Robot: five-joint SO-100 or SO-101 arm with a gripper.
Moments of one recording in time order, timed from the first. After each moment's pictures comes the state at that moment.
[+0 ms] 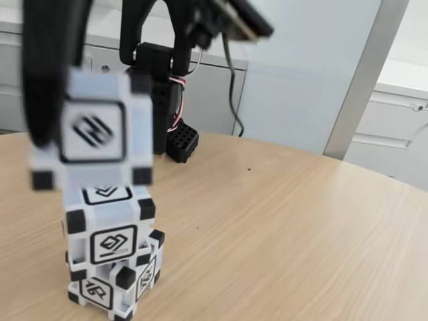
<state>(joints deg) 35.0 85.3 61.6 98.3 -22.8</state>
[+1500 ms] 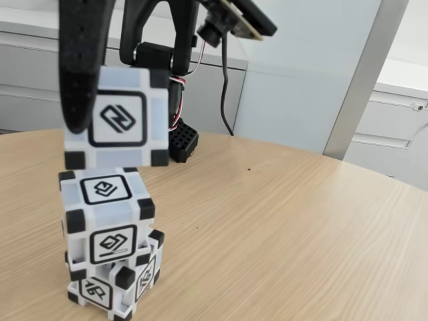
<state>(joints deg) 35.0 94.3 70.0 98.3 -20.1</state>
